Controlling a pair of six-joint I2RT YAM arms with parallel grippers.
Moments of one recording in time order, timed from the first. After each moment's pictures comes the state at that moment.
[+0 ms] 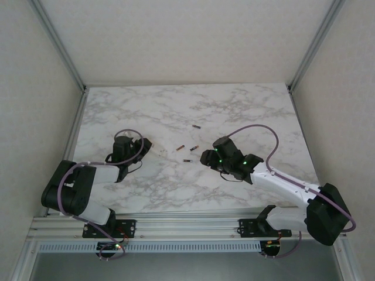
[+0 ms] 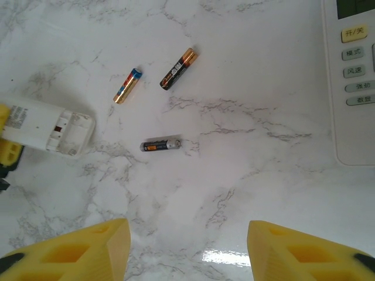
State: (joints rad) left arm -0.20 1.50 0.39 0.59 0.24 -1.05; right arm 0.78 1.20 0.74 -0.39 0.04 0.98
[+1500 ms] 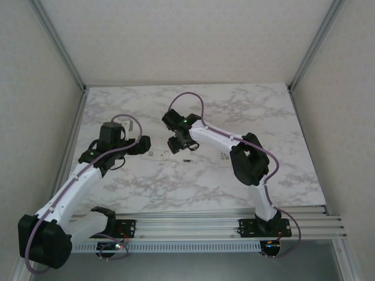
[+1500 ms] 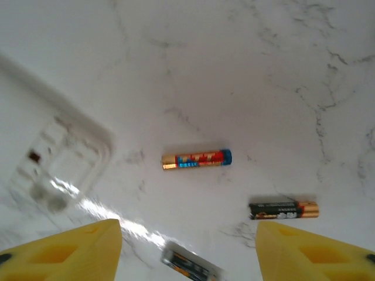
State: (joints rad) left arm -0.22 1.03 0.77 -0.45 0.10 -0.31; right arm 0.86 2.12 1.76 -0.92 0.12 0.17
